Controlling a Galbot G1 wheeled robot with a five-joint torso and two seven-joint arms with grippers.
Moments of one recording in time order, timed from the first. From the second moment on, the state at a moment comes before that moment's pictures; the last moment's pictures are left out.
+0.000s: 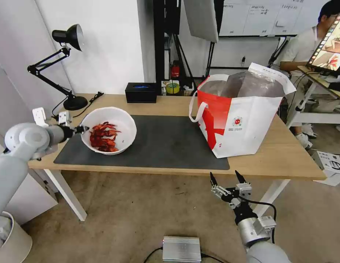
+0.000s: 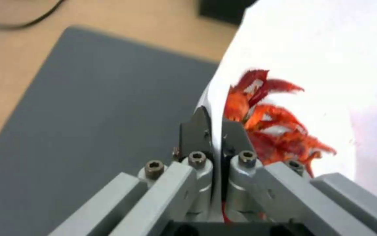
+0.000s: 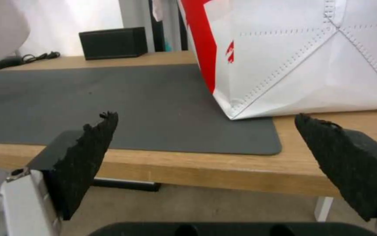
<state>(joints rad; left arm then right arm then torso) 0.53 -0.69 -0.24 -1.62 -1.44 0.74 -0.39 -1.54 0.94 0.20 2.08 0.44 0.19 0.38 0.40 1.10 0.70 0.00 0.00</state>
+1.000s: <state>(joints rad) 0.15 -0.87 0.00 -1.56 -1.55 0.74 -0.49 -1.54 0.94 0.20 2.08 0.44 0.19 0.38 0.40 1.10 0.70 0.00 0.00</state>
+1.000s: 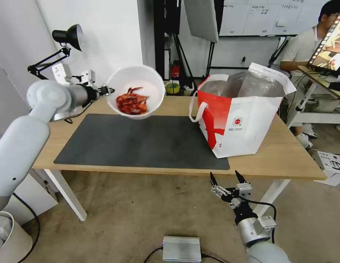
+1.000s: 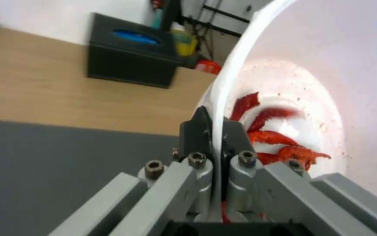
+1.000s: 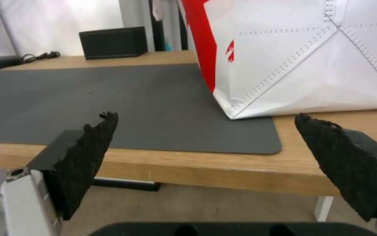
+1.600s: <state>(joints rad) -0.10 -1.05 0.14 -1.42 -1.57 0.73 -0.55 -1.54 0.94 0.20 2.08 0.44 0.19 0.38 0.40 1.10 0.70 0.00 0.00</state>
